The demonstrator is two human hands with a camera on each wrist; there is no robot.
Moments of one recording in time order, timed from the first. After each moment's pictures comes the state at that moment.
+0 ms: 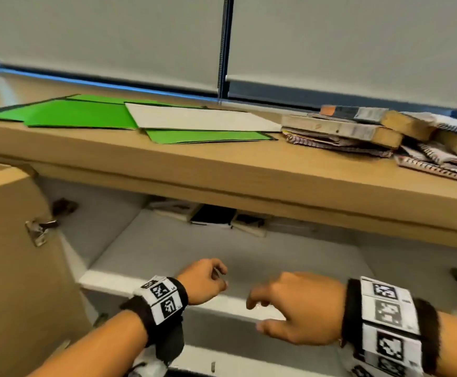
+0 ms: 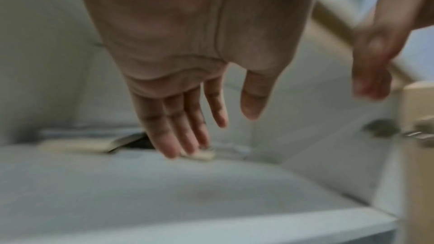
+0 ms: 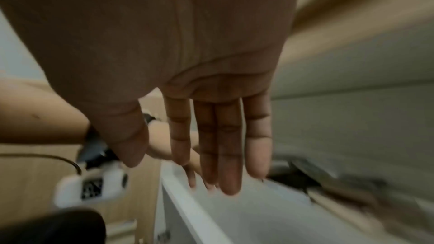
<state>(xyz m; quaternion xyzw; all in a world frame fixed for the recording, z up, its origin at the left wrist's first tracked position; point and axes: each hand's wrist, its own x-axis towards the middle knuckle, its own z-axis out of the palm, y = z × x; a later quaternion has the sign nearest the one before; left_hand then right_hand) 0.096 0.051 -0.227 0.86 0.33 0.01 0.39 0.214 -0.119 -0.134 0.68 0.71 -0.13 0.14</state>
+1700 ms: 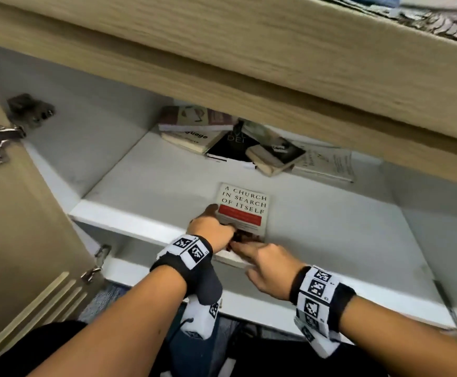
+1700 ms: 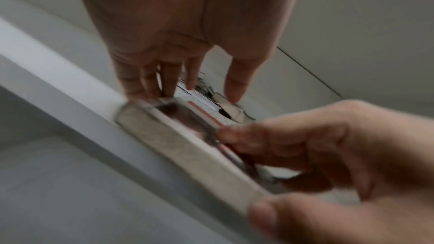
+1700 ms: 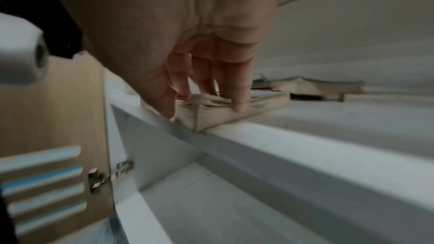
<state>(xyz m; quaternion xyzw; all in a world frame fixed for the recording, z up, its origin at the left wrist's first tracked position) 0.126 0.124 -0.343 0.72 0.50 0.11 0.47 0.248 -0.002 -0.348 0.71 0.69 -0.12 0.01</state>
